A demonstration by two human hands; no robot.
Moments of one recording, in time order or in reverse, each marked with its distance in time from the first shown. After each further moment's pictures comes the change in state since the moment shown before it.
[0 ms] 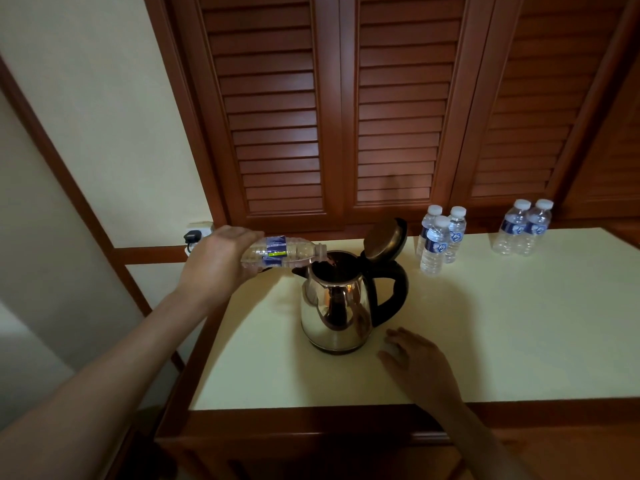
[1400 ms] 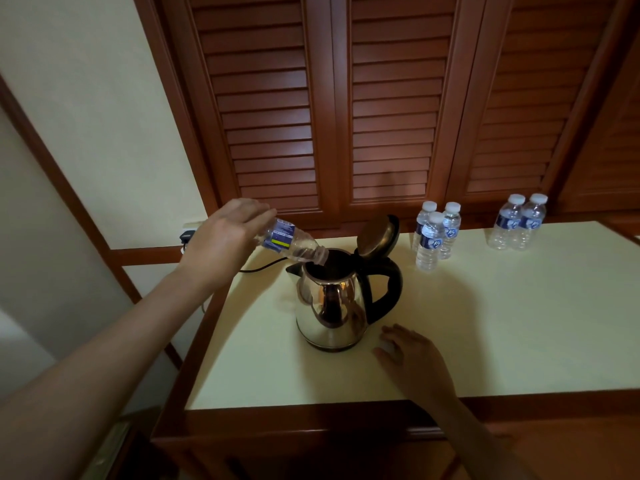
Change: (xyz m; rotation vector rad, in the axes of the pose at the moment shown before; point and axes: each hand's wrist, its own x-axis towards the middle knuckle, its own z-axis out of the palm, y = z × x) left_hand 0.026 0.014 -0.015 0.157 0.047 0.255; right_hand 0.002 0.022 0.020 -0.028 -0.027 -0.040
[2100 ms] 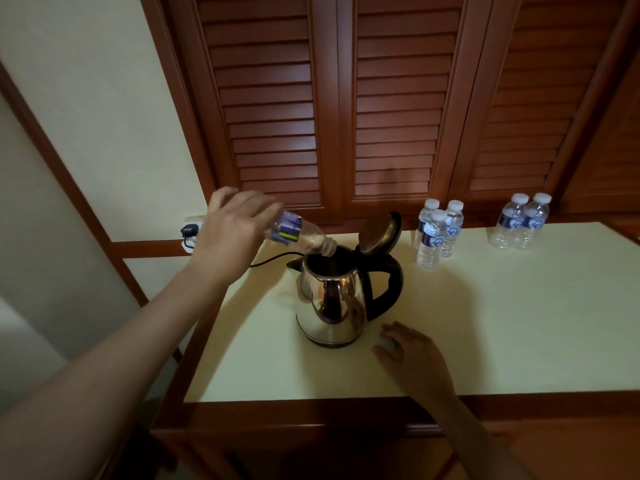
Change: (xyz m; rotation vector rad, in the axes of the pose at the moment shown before) left_hand 0.002 0.014 0.006 0.052 0.157 -0.016; right_hand 0.000 -0.008 -0.008 0.031 0.025 0.019
